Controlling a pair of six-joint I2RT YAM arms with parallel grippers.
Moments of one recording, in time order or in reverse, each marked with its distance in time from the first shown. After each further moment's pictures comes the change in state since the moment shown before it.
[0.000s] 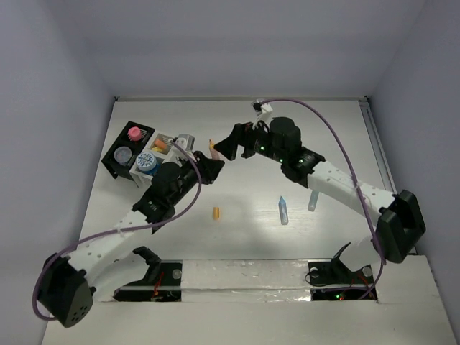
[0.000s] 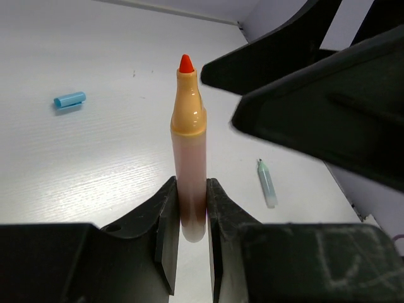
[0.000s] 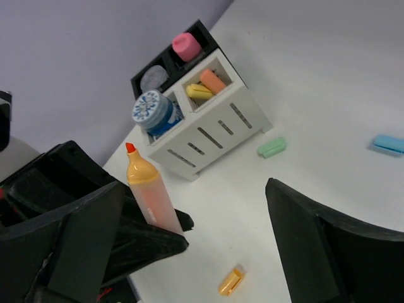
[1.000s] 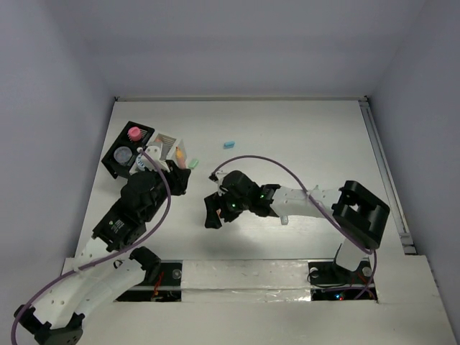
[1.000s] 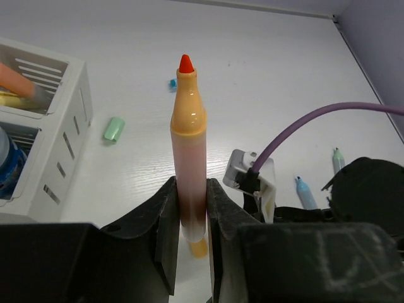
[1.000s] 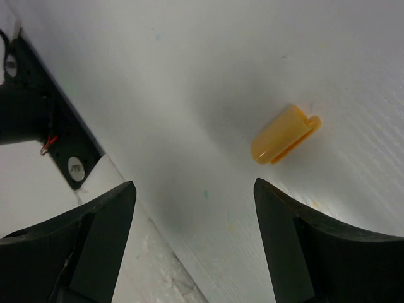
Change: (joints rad) left arm 0.000 -0.369 0.183 -0.690 -0.246 0.153; right arm 0.308 0.206 -0.156 -0.216 -0.016 0.007
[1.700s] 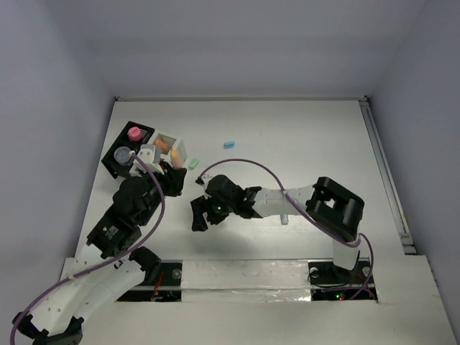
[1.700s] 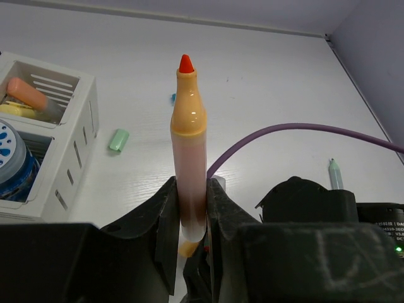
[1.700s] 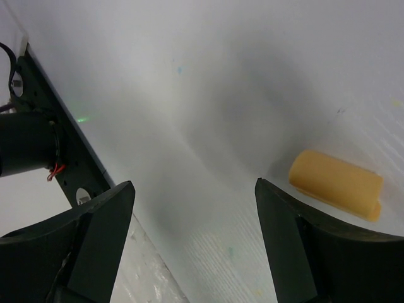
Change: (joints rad) left arm 0.000 -0.047 0.000 -0.004 -0.023 0.019; right arm 0.052 0.196 0.110 0.093 -0.032 0.051
